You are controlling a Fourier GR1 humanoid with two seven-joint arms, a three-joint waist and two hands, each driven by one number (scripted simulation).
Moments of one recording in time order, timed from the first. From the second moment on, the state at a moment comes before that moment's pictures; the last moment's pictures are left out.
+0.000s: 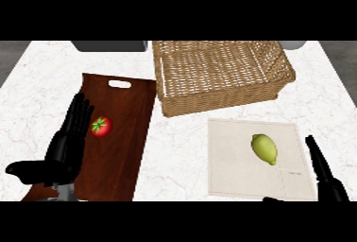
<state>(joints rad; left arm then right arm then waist) 0.02 0.09 -0.05 -1.69 0.05 0.14 0.00 0.37 -0.14 0.06 -1.86 0.62 -0.21 0.02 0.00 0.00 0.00</state>
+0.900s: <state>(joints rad) -0.02 0.07 -0.01 -1.66 0.05 0.11 0.01 0.24 -0.09 0.06 -1.70 0.68 -0.19 0.04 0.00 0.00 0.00</state>
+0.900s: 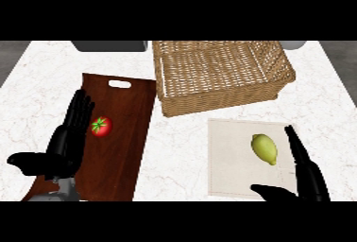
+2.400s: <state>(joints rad) -0.02 0.04 -0.01 -1.70 0.00 0.11 0.04 0.05 -0.11 0.05 -1.42 0.76 -0.26 -0.08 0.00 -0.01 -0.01</state>
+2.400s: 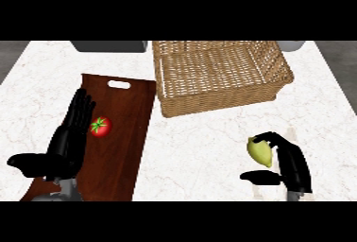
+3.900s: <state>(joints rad) -0.06 0.03 -0.03 -1.66 0.00 0.08 0.04 -0.37 -0.01 0.80 -1.55 0.92 -0.30 0.58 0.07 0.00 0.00</state>
